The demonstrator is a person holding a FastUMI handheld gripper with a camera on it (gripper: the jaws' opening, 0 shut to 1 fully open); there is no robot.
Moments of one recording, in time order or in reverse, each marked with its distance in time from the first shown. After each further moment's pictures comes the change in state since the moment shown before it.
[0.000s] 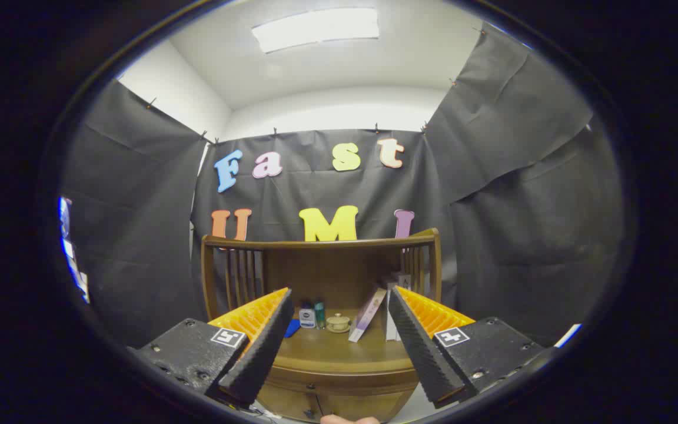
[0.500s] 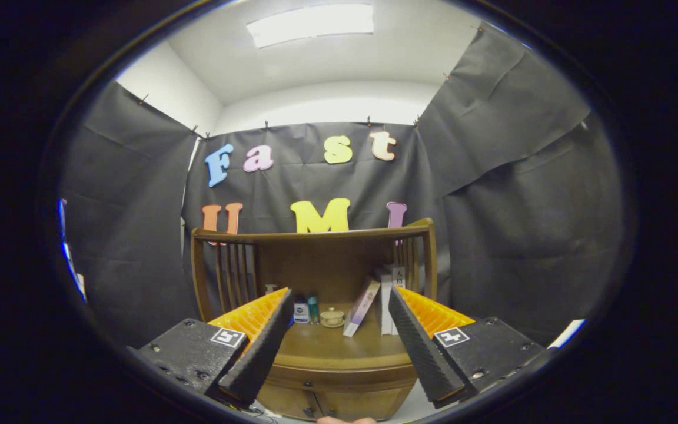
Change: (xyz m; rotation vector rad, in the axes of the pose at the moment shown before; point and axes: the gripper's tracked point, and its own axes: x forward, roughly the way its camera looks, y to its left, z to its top) arm 0.008 -0.005 -0.018 0.033 0.043 -0.042
